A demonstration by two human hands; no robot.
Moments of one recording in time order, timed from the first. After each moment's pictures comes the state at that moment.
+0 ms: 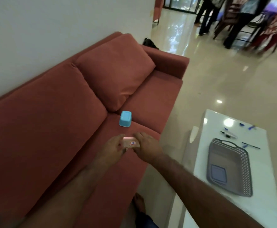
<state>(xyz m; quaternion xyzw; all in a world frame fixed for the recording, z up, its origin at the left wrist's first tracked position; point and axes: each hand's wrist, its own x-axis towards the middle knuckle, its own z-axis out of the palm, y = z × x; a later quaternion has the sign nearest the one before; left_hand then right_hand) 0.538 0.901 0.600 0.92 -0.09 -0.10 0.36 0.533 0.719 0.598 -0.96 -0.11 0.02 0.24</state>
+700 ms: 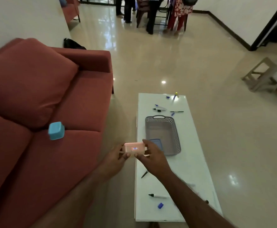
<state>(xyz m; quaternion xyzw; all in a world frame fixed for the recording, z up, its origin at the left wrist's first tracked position) 0.423 0.610 0.590 0.83 -0.26 -0.24 0.44 0.311 0.449 0.602 -0.83 0.26 -0.07 0.49</state>
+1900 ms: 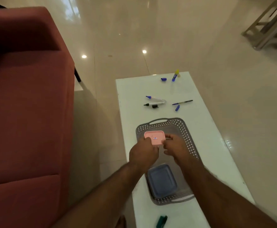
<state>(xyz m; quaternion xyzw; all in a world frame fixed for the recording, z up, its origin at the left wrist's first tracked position) 0.635 0.263 0.331 0.88 -0.34 -0.30 0.16 0.556 0.146 0.297 -0.54 0.58 -0.03 0.60</state>
